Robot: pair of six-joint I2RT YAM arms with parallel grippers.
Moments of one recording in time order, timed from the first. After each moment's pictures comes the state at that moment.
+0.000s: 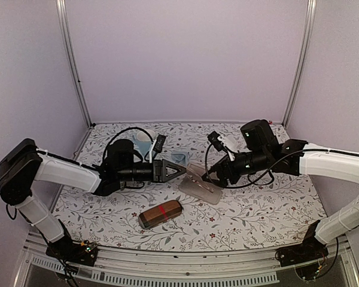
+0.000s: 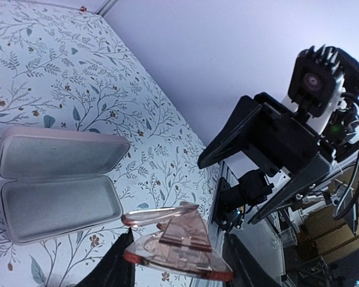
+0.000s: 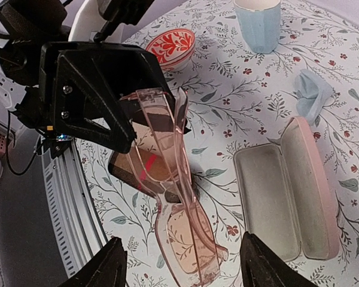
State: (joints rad) left arm -0.80 1.60 0.70 0.72 0.53 -0.77; right arm 0.83 1.36 0.99 -0.29 -0.34 0.16
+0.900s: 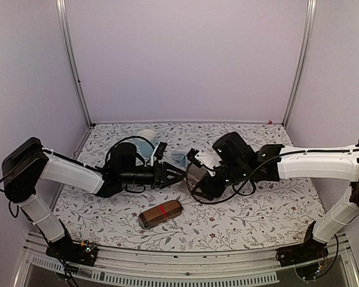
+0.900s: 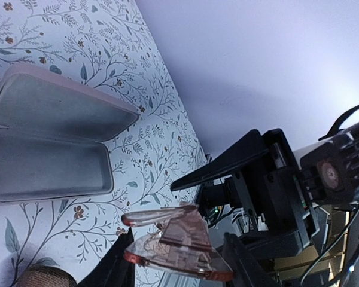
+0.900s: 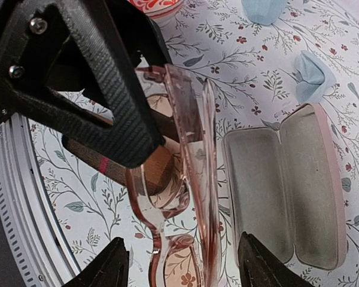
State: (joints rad) left arm -0.80 1.65 0.69 0.72 0.57 -0.98; right arm 1.00 1.52 1.08 -0.36 -0.11 0.07
